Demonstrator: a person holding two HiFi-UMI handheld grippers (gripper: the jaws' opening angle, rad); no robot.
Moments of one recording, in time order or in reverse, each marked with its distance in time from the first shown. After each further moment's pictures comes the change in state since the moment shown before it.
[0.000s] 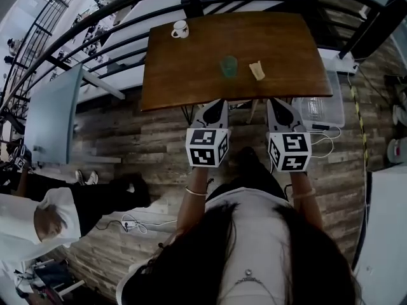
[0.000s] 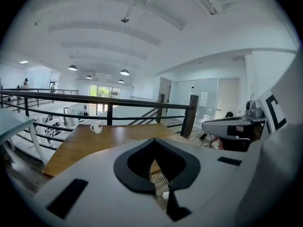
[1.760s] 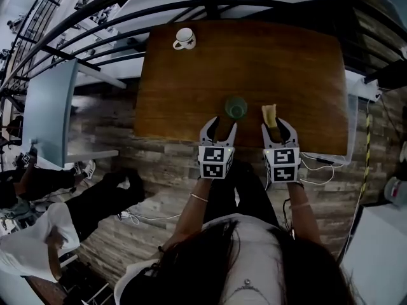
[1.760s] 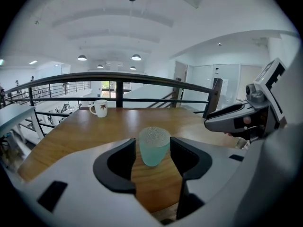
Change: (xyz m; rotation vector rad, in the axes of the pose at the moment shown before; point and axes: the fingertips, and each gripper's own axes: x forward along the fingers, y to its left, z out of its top) left arm 0.258 0.145 -0.062 -0.036 0.156 0.160; right arm 0.297 -0.093 -0.069 -0.101 0.309 0.139
